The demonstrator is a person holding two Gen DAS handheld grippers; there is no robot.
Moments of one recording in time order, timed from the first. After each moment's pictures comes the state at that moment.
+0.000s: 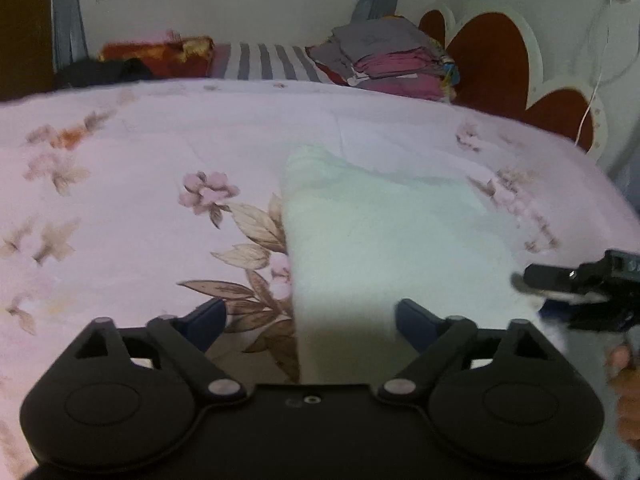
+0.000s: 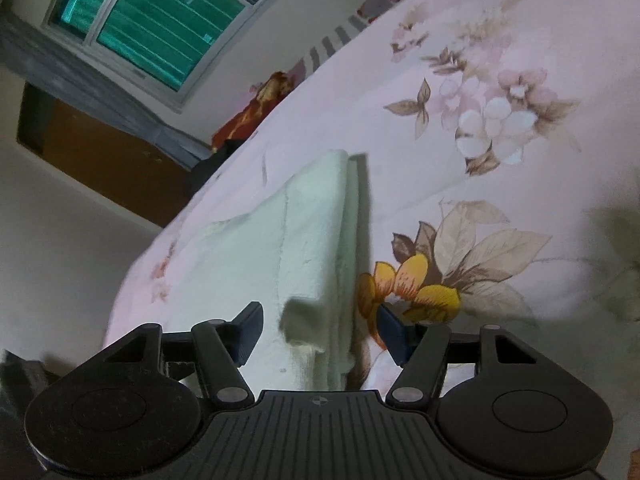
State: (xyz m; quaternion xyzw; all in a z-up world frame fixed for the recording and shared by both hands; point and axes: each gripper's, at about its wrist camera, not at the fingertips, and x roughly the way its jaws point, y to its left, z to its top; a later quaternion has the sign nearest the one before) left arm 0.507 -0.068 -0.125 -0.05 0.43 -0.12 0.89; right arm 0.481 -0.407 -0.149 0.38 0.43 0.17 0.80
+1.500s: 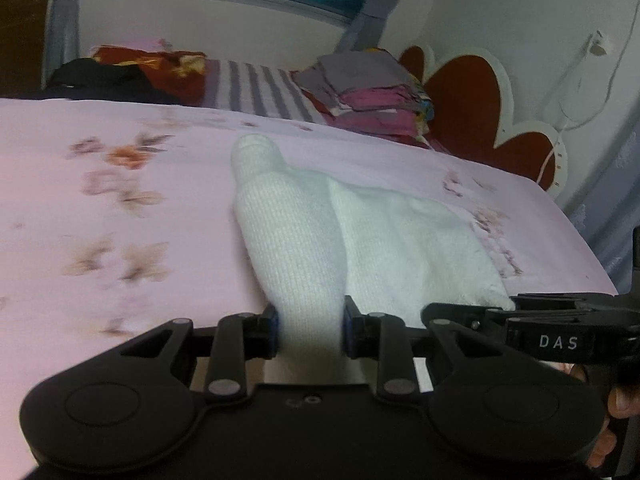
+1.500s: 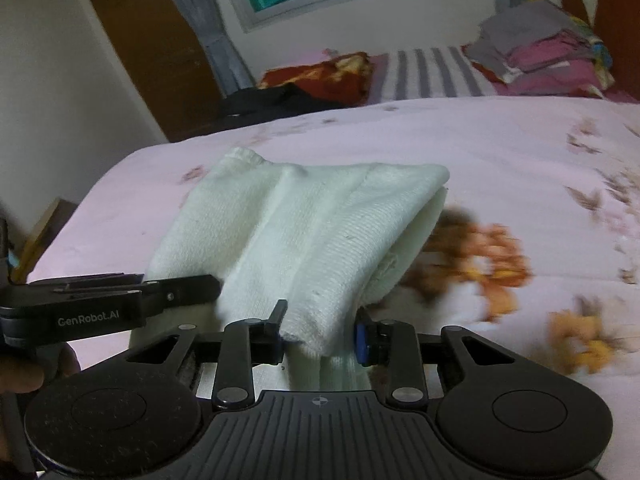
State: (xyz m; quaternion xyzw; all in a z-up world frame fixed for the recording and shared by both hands) left arm 0.477 0.051 -0.080 -0.10 0.40 -0.16 0.90; right arm 0.461 -0.191 -0.065 0.11 0.42 0.21 0.87
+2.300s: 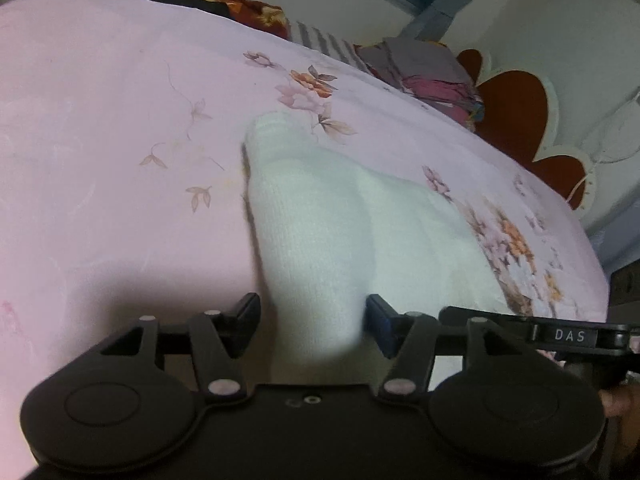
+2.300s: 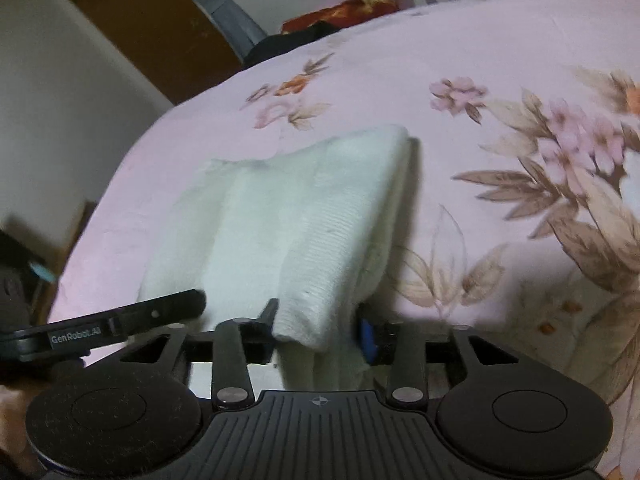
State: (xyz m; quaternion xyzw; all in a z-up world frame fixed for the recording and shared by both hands) left arm 0.462 0.216 -0.146 -0.17 0.45 -0.14 0.86; right arm 0.468 -0.048 -0.148 0.20 0.49 0.23 0.82
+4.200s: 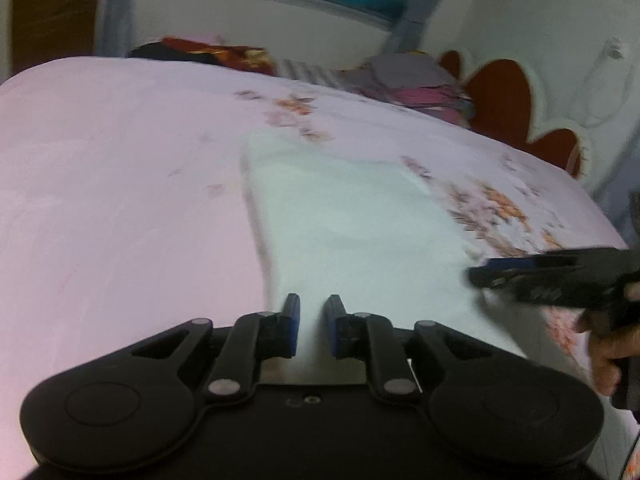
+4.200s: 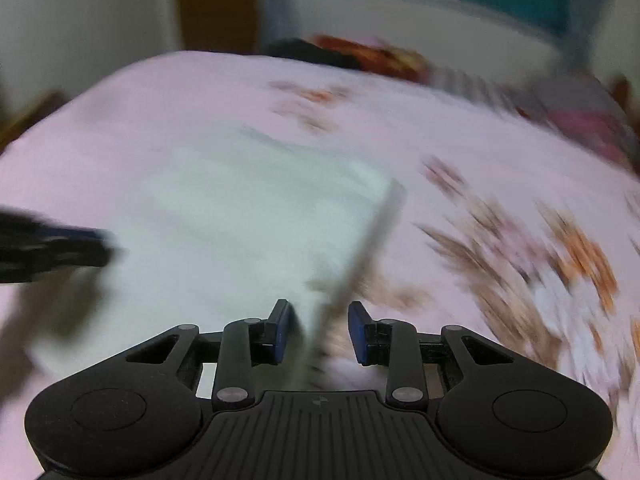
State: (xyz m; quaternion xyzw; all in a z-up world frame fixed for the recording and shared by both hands) left arm 0.375 0.204 -0.121 -0.09 0.40 -0.11 0.91; right arm 0.415 -0.017 -0.136 -0.05 0.42 0.19 0.88
